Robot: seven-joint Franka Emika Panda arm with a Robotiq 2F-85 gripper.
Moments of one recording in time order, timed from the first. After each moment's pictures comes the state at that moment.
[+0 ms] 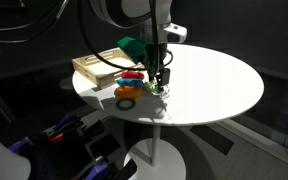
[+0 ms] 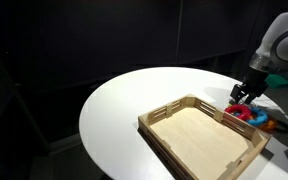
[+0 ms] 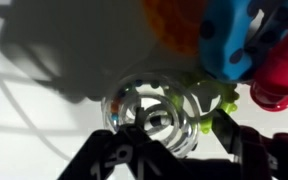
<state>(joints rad) -0.04 0.09 -0.03 -2.55 0.10 2.74 0.15</state>
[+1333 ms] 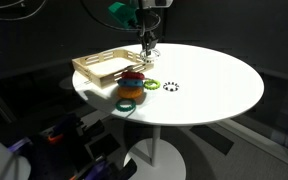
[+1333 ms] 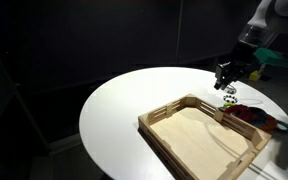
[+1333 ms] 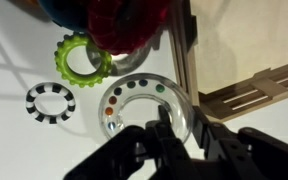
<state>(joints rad) 0.06 -0.04 0.04 -2.45 0.31 2.64 0.11</state>
